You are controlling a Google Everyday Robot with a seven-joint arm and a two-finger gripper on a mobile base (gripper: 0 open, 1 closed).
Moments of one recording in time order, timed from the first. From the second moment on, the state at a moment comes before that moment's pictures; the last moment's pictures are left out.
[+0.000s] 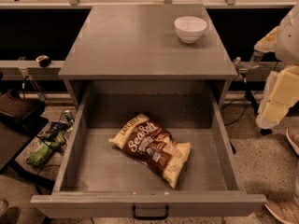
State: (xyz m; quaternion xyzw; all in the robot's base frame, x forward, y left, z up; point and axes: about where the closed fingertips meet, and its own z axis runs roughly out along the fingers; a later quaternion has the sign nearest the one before) arm 0.438 -0.217 0.976 -0.60 0.78 -0.03 0.16
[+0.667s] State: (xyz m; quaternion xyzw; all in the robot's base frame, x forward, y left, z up) arm 0.446 -0.189 0.959 -0.62 0.77 -0.04 0.15
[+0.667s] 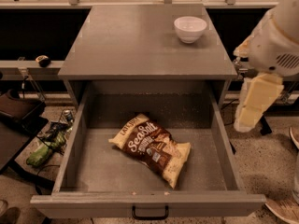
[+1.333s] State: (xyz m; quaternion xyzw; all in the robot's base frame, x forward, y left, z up) arm 0.495 -0.088 0.780 -0.63 0.76 0.07 0.14
